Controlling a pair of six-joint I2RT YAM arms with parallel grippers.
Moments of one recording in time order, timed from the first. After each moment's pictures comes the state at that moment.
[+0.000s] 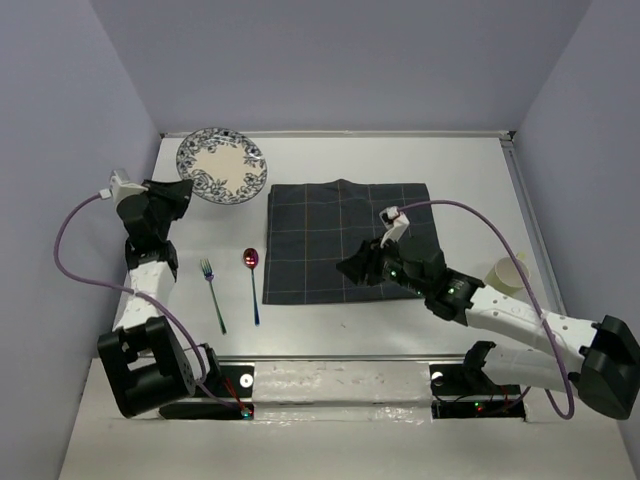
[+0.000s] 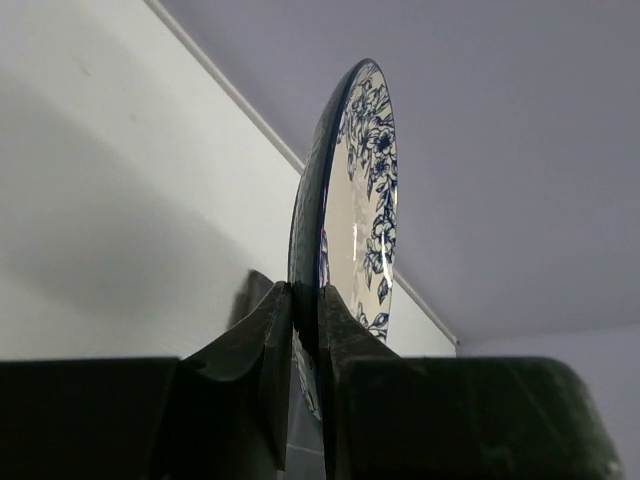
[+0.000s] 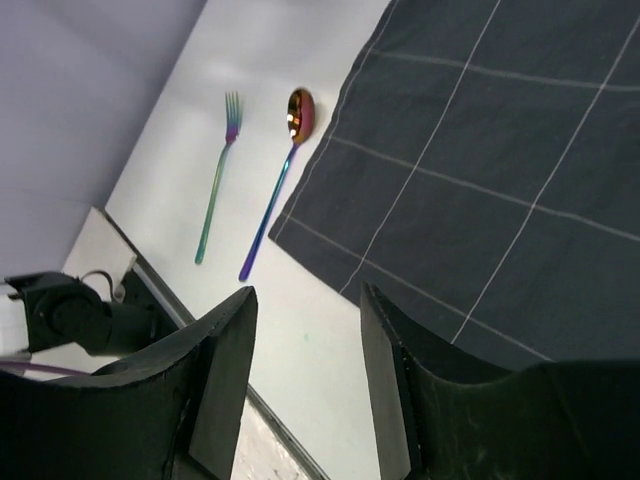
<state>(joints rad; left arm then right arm) 0.33 1.19 0.67 0.41 0.30 -0.95 0.89 1.08 0.63 0.14 0.02 0.64</state>
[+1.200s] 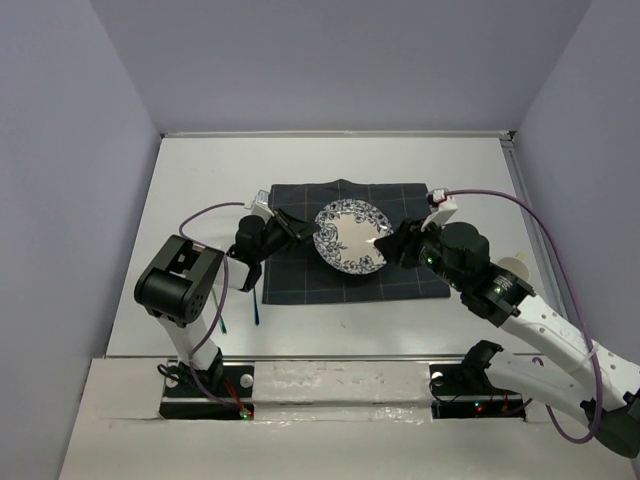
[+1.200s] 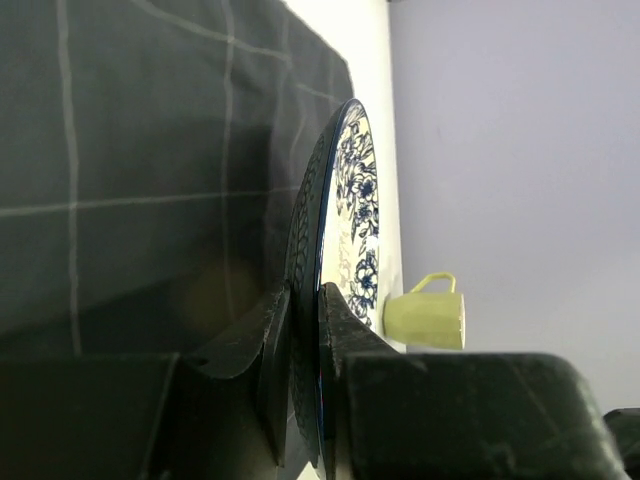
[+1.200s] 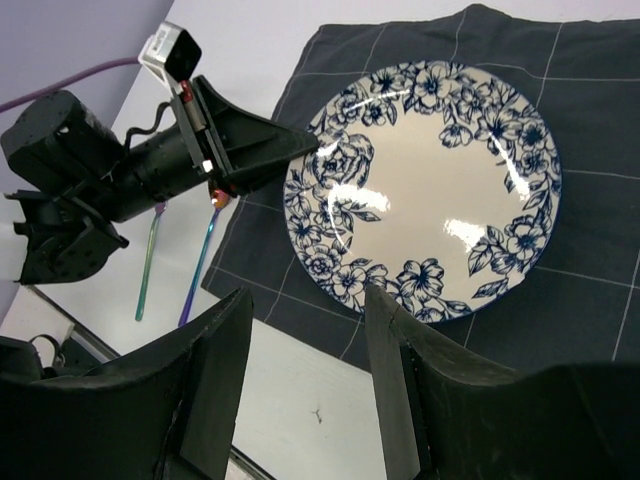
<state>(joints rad) -0.39 1.73 0.52 1.00 0.34 -1.17 0.73 0.83 0.78 -0.23 0.14 0.53</state>
